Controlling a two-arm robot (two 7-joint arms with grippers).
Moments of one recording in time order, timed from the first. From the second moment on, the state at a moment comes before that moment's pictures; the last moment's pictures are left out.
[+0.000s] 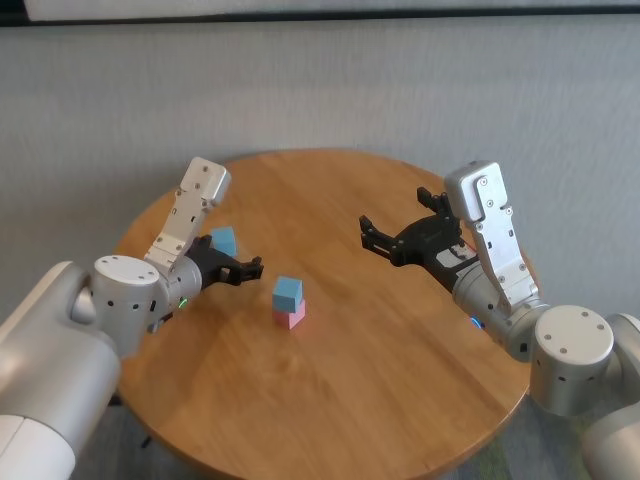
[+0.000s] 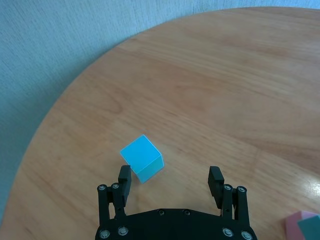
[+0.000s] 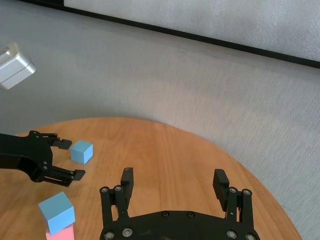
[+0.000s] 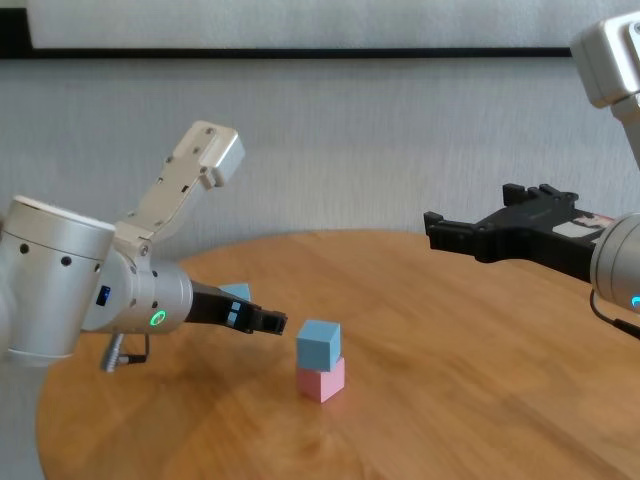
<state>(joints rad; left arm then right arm) -0.63 0.07 0.30 -0.81 0.04 0.27 -0.27 0.28 0.19 -0.28 -1.38 0.02 0.08 0.24</state>
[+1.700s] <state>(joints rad) -0.69 0.05 0.29 -0.67 0.03 0.19 -0.26 0.28 0.19 -0.28 -1.38 0.02 0.08 0.24</state>
